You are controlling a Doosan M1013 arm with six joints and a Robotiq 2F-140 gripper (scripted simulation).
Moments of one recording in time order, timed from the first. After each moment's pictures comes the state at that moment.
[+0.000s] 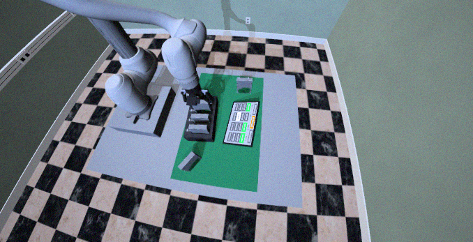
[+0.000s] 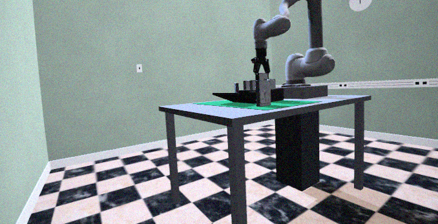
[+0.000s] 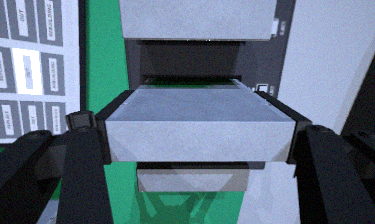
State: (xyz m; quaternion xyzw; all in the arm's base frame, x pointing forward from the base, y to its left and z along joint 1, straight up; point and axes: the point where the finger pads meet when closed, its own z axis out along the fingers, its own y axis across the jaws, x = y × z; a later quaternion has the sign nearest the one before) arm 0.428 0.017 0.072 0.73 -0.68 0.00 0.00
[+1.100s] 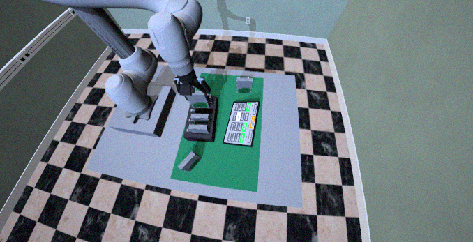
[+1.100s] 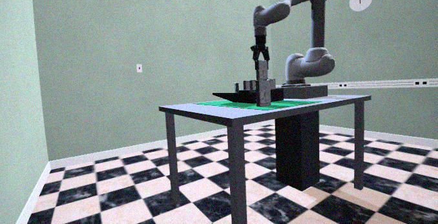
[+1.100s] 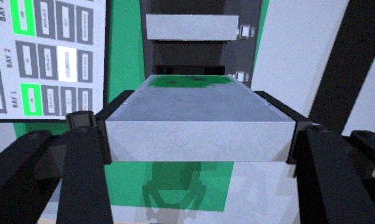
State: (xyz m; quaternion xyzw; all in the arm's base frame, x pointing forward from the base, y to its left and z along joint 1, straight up) arm 0.428 0.017 0.162 0.73 -0.68 0.00 0.00
